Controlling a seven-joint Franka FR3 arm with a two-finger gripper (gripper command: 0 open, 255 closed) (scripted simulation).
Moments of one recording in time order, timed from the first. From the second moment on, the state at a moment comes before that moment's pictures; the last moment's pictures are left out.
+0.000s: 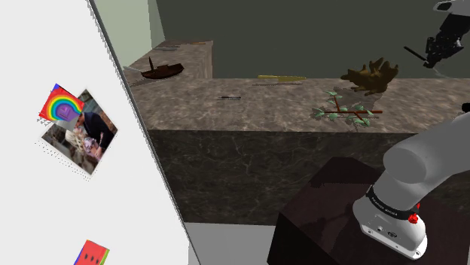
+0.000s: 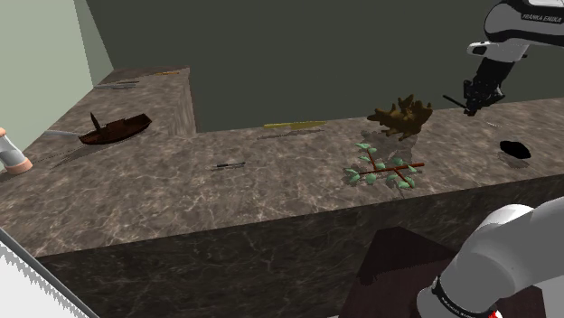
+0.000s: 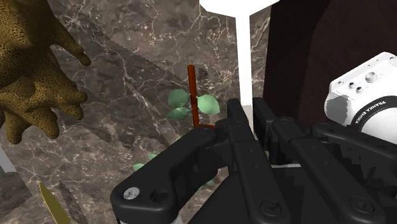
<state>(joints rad) -0.35 -0.44 -0.78 -1.94 -0.24 1.60 -1.85</state>
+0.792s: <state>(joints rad) -0.36 -0.45 -0.81 -2.11 -0.26 1.76 -1.85</state>
